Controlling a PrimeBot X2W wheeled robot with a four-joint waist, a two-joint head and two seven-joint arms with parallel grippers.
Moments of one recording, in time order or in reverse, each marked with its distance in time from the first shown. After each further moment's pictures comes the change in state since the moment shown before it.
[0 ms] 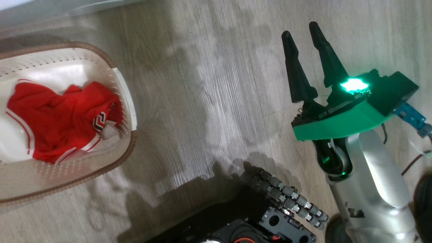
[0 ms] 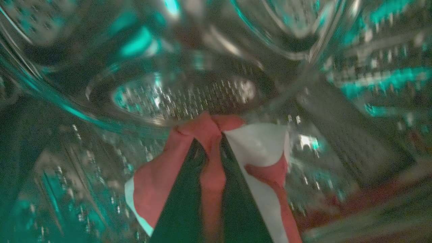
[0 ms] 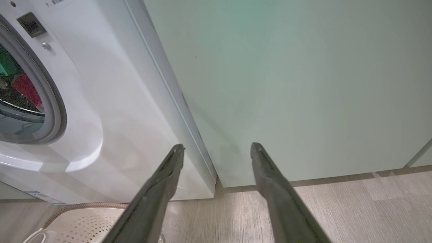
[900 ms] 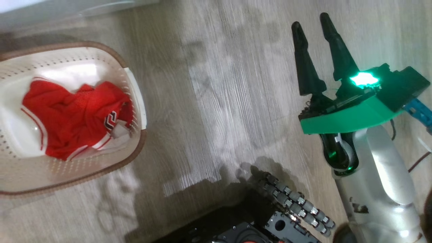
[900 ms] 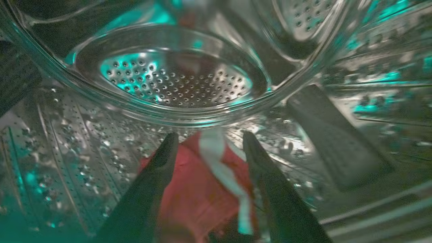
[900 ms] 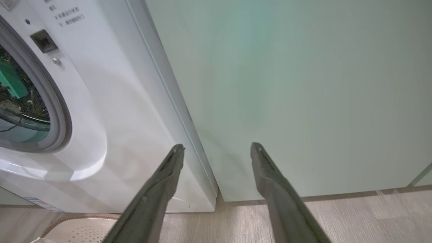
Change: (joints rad) left arm 0.025 -0.097 0.036 0.185 -0.102 -0.003 -0.209; right arm -0.017 0.000 -0.033 -0.008 -0.020 0.000 0.000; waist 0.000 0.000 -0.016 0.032
